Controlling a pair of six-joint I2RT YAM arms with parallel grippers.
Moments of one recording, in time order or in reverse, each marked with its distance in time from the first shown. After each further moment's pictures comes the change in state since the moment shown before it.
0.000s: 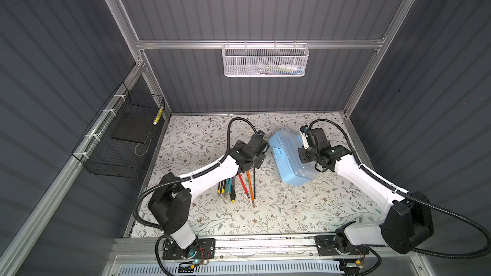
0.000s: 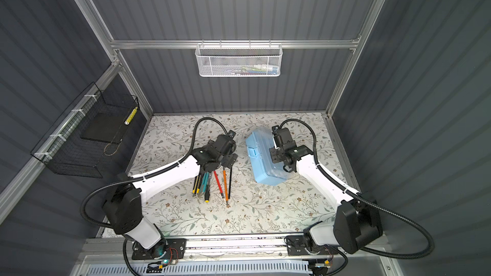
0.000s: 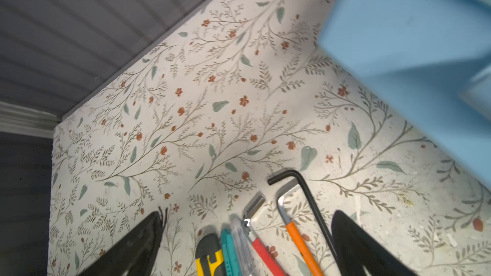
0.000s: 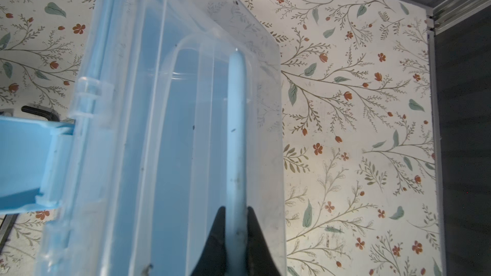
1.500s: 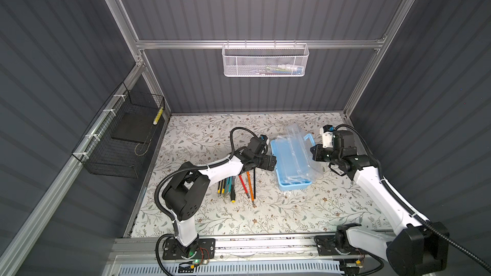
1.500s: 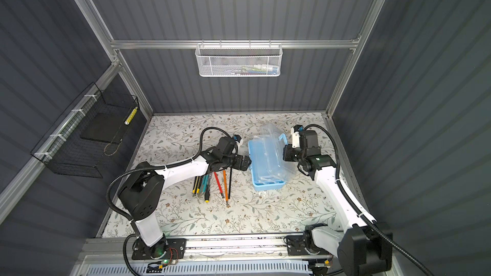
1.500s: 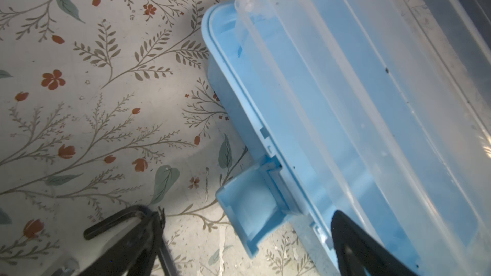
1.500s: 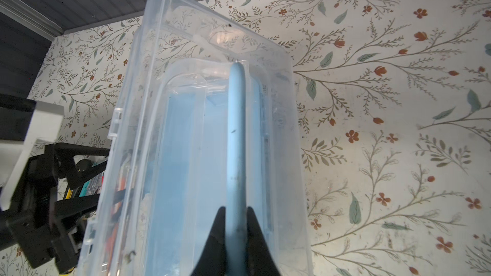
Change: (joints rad) left arm 0.037 0.225 -0.045 0.315 0.564 -0.285; right arm -0.259 -0.200 -0.133 0.098 -0.411 0.188
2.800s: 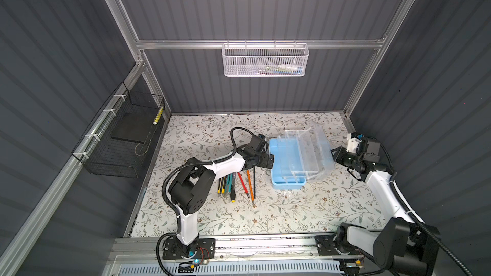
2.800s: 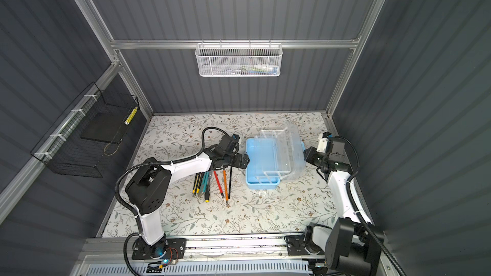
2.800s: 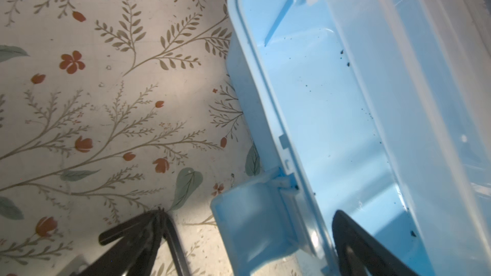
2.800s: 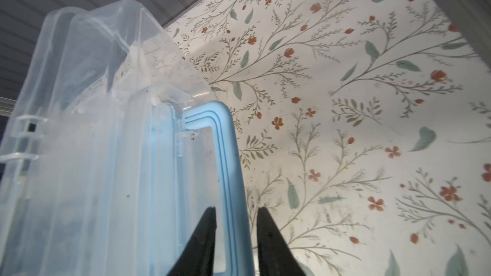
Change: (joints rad) left arm 0.038 0.064 0.046 -0.064 -0.051 -0.033; right arm -0.404 0.000 -0.126 0.089 -0.187 0.053
